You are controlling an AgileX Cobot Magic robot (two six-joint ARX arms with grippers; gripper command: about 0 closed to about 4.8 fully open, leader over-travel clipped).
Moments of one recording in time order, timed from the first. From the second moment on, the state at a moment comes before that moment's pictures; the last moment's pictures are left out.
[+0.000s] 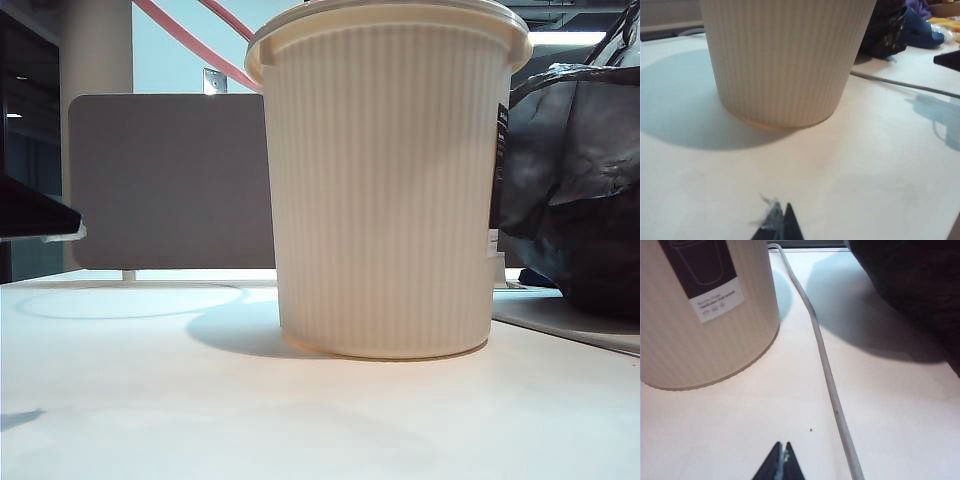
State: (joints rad) left arm -0.69 0.21 0.01 0.02 0.12 -0.06; right arm 0.11 0.19 0.00 -0.11 -0.23 0.11
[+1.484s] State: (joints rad) left arm -0.37 0.08 0.01 0.00 0.09 -0.06; right arm 0.11 0.19 0.00 -0.11 -0.23 0.11
